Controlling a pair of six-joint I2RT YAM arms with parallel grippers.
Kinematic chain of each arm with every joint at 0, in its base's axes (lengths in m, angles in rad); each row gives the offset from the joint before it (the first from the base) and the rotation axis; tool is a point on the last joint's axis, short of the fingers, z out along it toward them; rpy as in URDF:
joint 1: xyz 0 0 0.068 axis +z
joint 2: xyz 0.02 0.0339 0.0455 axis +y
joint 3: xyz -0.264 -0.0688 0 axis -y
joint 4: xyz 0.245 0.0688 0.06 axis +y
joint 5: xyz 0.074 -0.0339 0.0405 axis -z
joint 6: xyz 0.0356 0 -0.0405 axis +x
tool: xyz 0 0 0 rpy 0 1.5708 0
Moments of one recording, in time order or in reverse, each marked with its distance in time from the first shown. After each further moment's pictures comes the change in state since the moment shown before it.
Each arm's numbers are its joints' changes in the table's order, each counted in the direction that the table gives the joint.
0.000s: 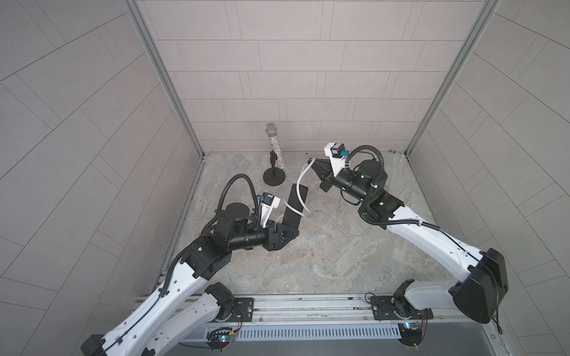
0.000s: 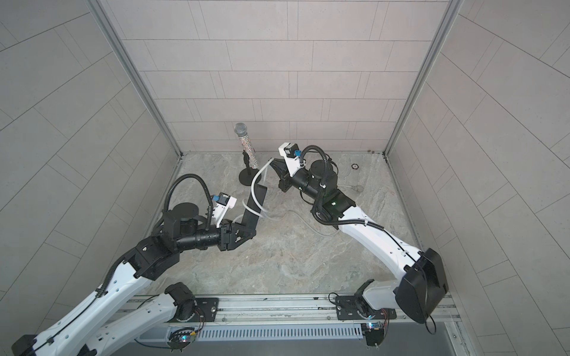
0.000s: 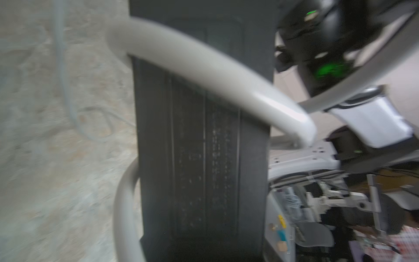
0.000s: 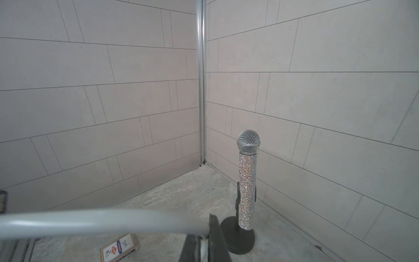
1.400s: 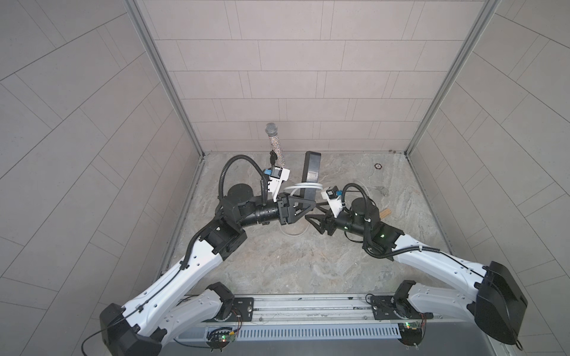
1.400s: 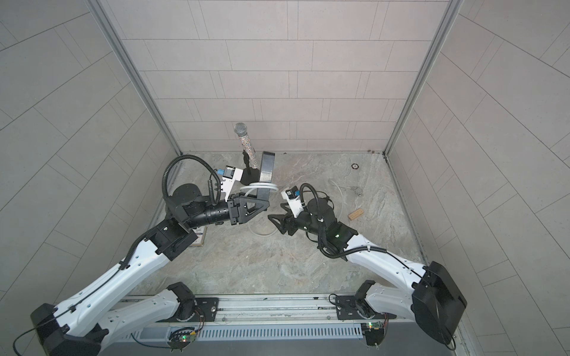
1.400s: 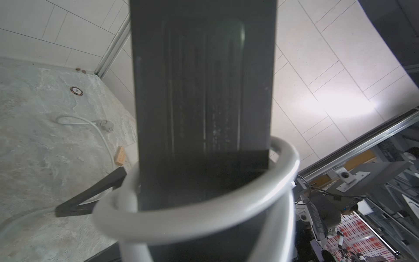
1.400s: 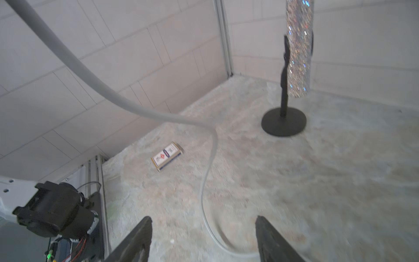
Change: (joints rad) left arm 0.000 0.203 0.088 -0.629 0.196 -0.265; right arm 0.123 -0.090 -0.444 -0.107 -0.063 0.214
